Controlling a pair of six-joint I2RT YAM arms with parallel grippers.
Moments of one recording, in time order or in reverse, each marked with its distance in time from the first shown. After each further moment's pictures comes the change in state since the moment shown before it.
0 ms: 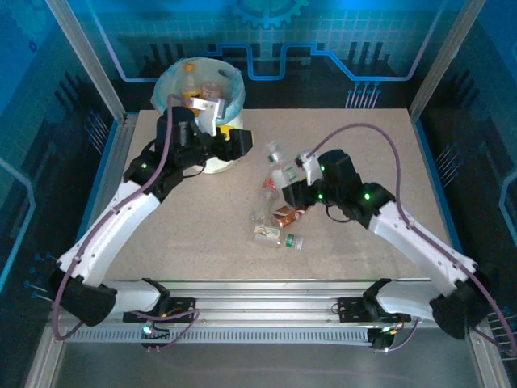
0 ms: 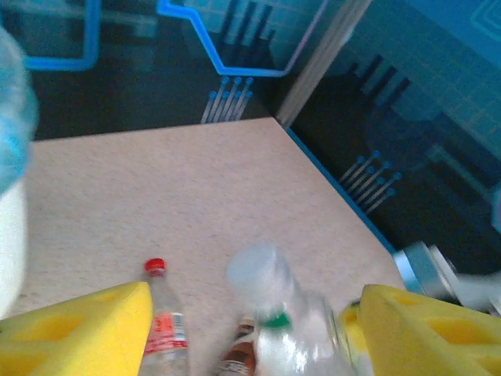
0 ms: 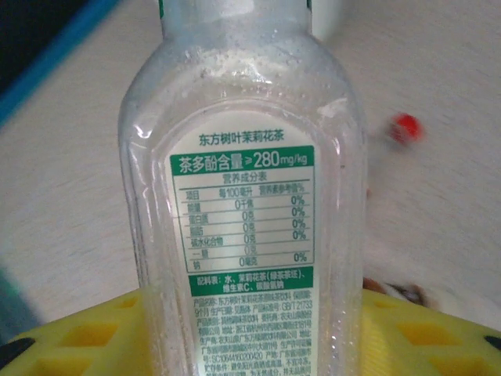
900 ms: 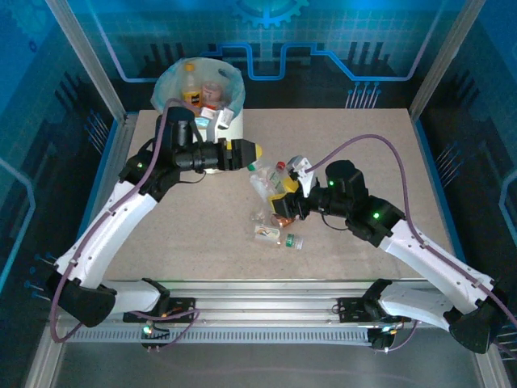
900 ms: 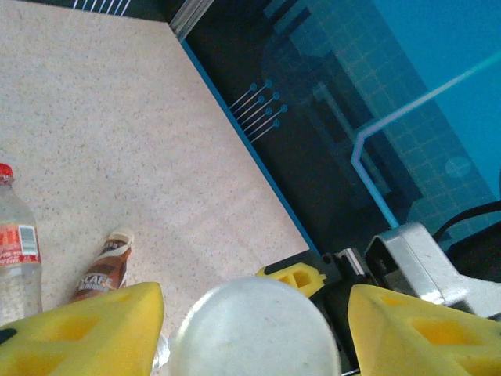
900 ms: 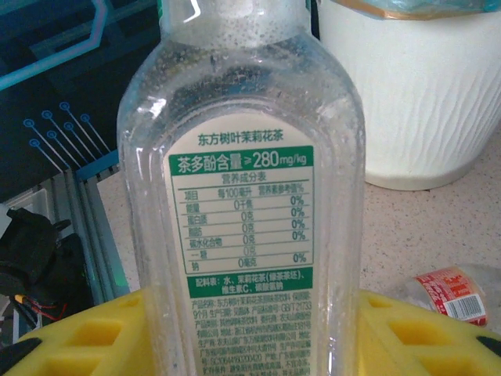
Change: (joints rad) left arm 0.000 -0.028 0.015 -0.125 0.326 -0.192; right arm 0.102 -0.112 -0.051 0.192 -0.146 -0.084
